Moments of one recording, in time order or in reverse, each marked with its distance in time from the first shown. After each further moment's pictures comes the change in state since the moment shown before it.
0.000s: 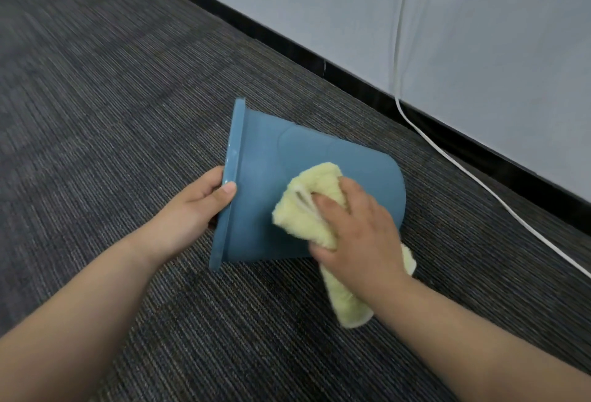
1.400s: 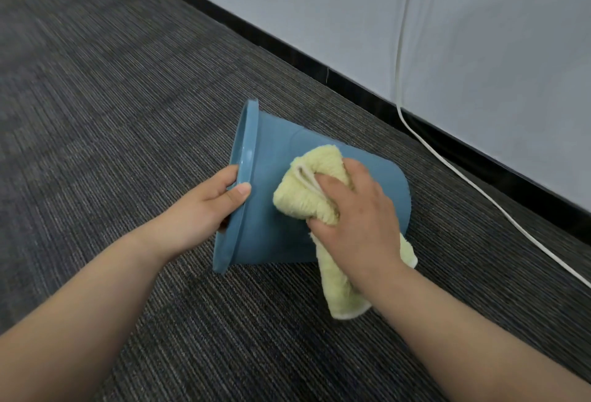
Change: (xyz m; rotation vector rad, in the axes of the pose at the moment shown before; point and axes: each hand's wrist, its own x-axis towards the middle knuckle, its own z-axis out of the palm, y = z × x) left_hand 0.003 0.010 0.004 0.079 -0.063 -0.010; right_hand 0.019 -0.014 -0.013 0.122 0.069 0.081
